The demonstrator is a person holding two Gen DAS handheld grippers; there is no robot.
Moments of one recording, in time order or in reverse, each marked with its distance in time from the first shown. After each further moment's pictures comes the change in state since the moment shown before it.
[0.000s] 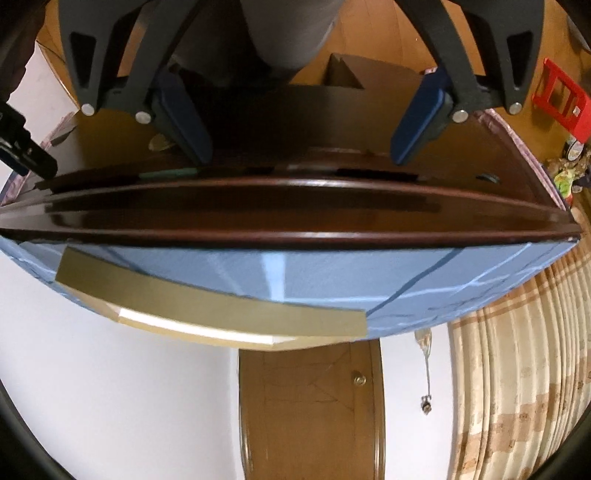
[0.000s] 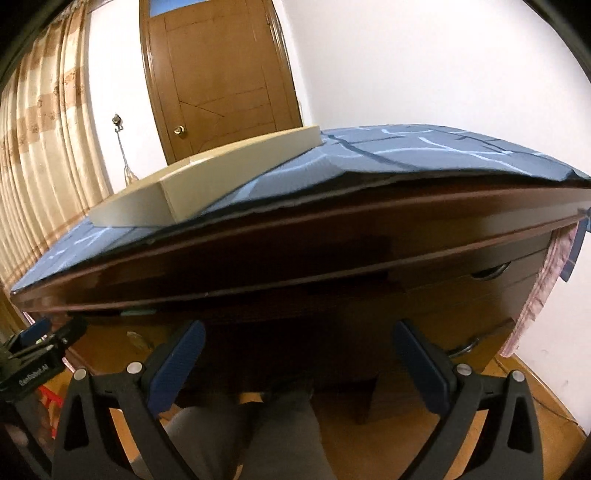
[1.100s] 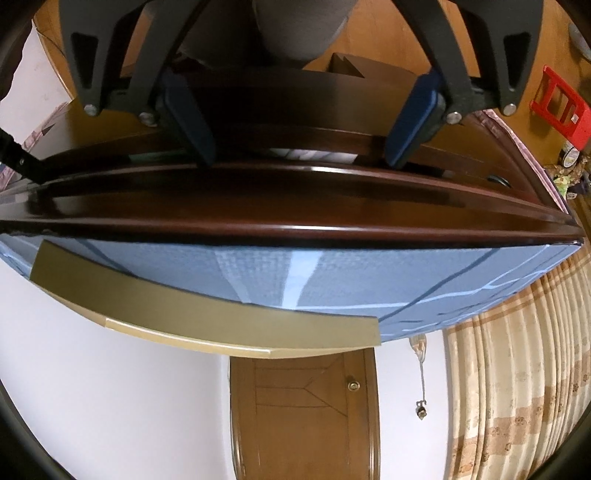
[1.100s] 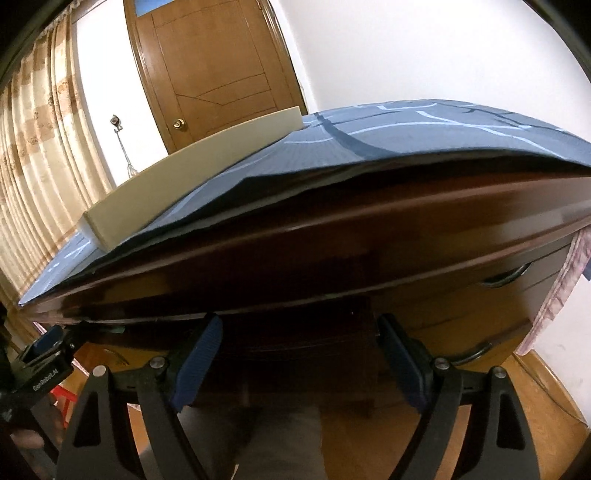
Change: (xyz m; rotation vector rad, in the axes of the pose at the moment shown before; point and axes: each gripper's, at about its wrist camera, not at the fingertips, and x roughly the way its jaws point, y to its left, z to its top) left arm 0.025 -0.016 0.001 -0.022 0.023 0.041; right arm 0.032 -0.044 0.024 0.051 0.079 0.082
